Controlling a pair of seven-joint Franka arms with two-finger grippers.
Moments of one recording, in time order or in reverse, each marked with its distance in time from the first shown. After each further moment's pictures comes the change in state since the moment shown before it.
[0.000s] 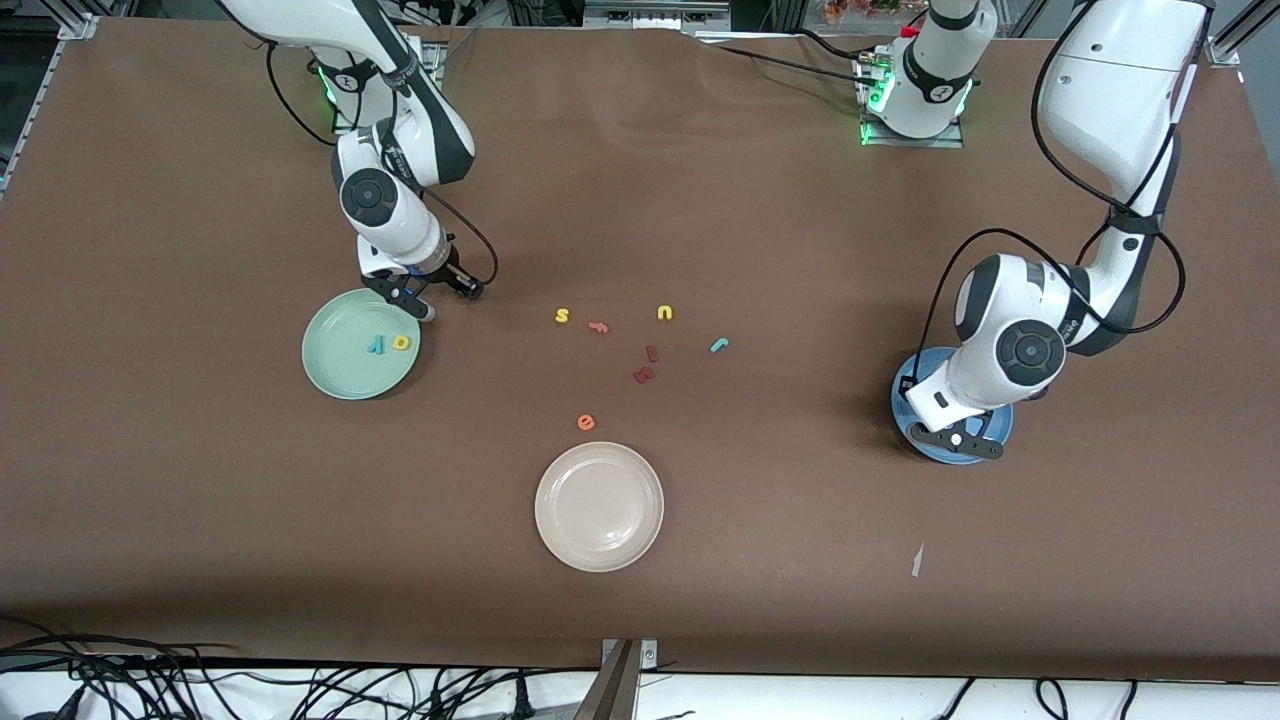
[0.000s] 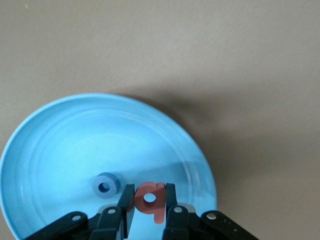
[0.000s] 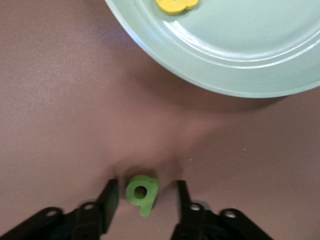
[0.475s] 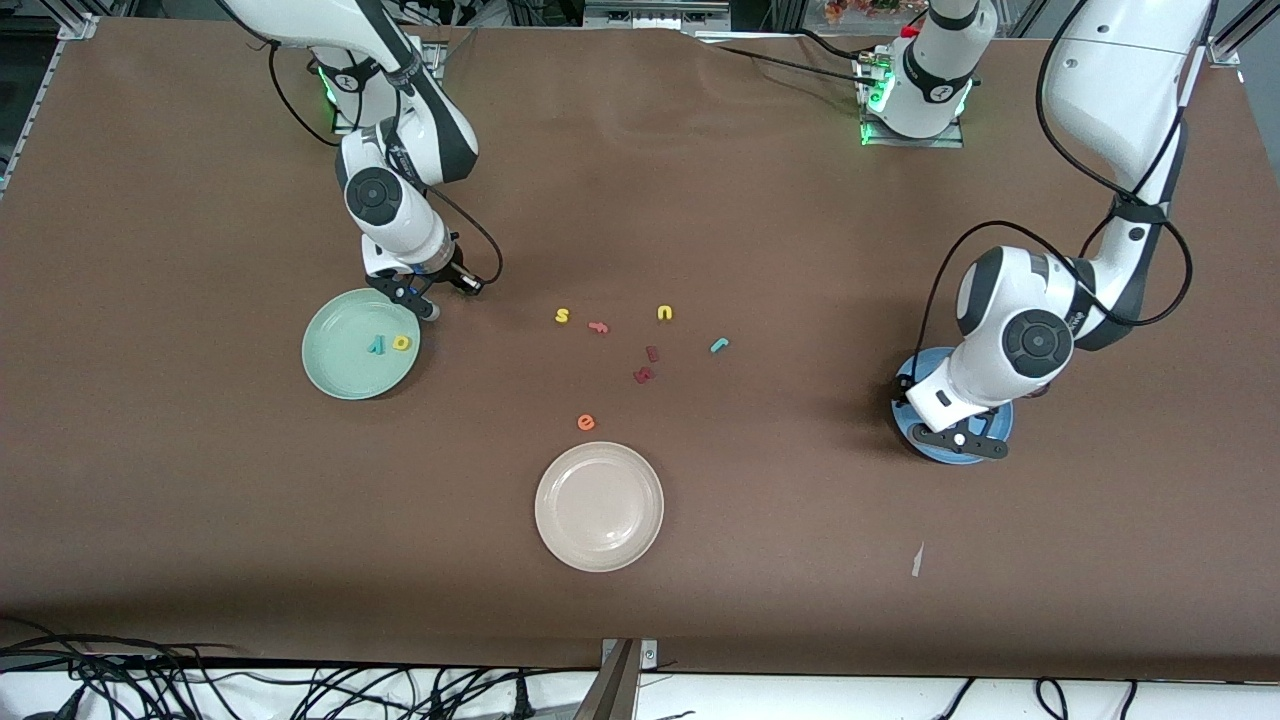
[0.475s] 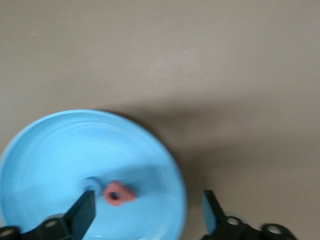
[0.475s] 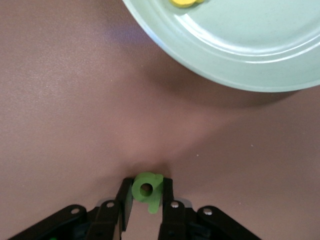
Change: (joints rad) left arm -0.007 -0.035 -0.049 0.028 -0.048 -0.019 -0.077; right arm 0.000 0.002 0.012 0.004 0.000 0.004 0.000
